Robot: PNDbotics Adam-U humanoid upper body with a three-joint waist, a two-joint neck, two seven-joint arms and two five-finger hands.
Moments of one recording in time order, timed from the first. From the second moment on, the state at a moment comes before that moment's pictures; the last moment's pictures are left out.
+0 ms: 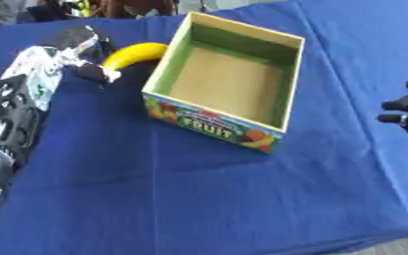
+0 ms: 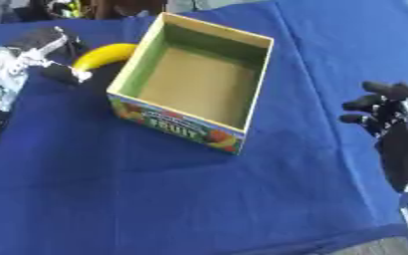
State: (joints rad) left arm -1.03 0.47 0.00 -0.75 -1.06 -0.23 -0.26; right arm -0.25 -0.36 0.03 -1.75 -0.42 -0.11 0.03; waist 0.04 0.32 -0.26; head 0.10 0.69
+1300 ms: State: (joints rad) left arm -1.02 0.47 0.02 -0.74 -0.98 -0.16 -0.16; right arm -0.25 -0.36 0.02 -1.74 -0.42 -0.11 0.04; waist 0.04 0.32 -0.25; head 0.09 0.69
